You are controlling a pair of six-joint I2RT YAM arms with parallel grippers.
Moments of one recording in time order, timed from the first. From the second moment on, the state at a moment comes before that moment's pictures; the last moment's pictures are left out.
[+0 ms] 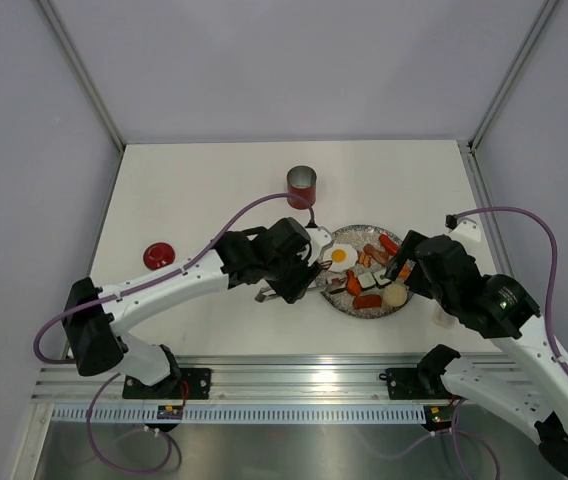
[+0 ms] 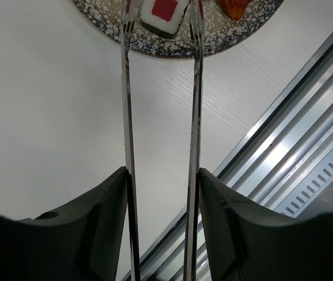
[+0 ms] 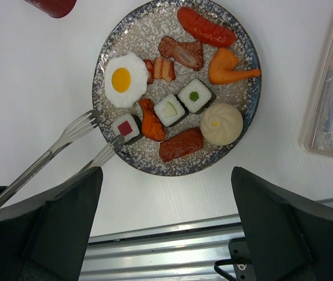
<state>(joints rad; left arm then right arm) -1.02 1.45 1.27 -0.80 0.03 -0.15 0.68 0.76 1.06 -1.11 0.48 0.91</state>
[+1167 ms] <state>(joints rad) -1.02 1.55 1.27 -0.75 0.02 -0.13 0.68 0.75 1.06 -1.11 0.48 0.91</state>
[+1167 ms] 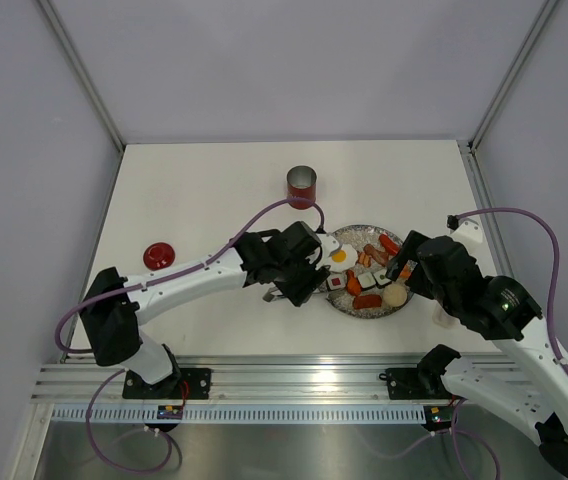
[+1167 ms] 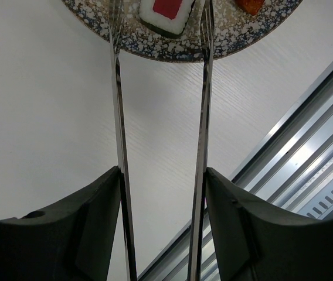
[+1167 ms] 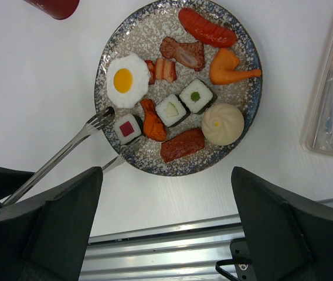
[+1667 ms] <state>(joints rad) -1.02 1.56 1.25 -0.74 0.02 -0.12 0.68 0.75 1.06 -1.11 0.48 0.91</state>
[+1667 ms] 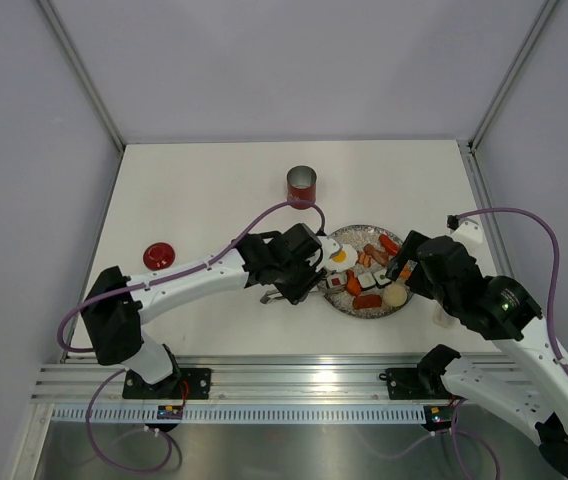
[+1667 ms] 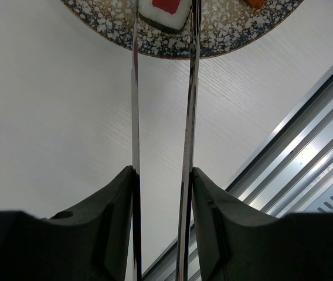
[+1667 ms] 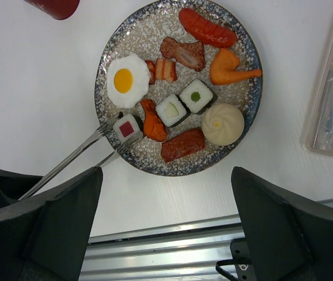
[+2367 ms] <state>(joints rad) -0.96 1.47 1.42 -0.90 -0.03 -0.17 0.68 0.75 1.06 -1.10 0.48 0.91</state>
